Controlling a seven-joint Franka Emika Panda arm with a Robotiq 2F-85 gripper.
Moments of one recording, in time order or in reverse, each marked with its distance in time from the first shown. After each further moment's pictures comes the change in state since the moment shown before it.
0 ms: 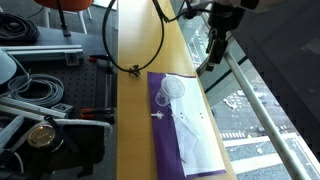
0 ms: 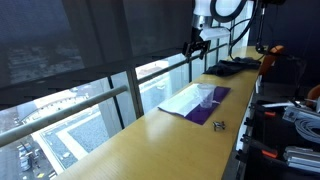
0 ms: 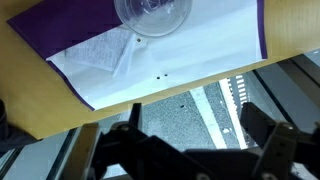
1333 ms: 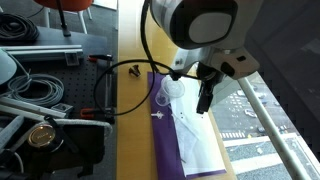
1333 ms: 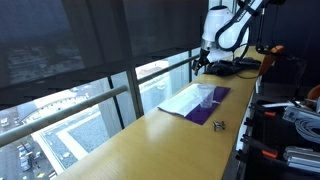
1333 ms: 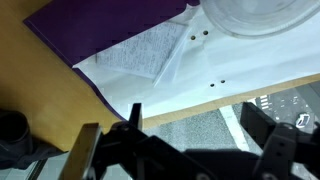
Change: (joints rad) arm 0.086 0.189 -0.250 -0.031 -0.015 0.252 -0.020
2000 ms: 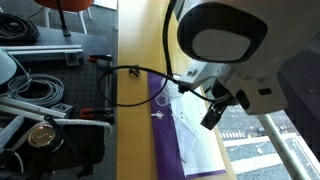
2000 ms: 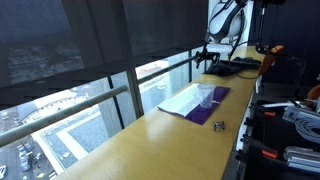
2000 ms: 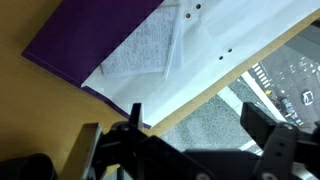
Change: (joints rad) arm -0.173 0.017 0.092 0.099 0.440 -0.092 -0.184
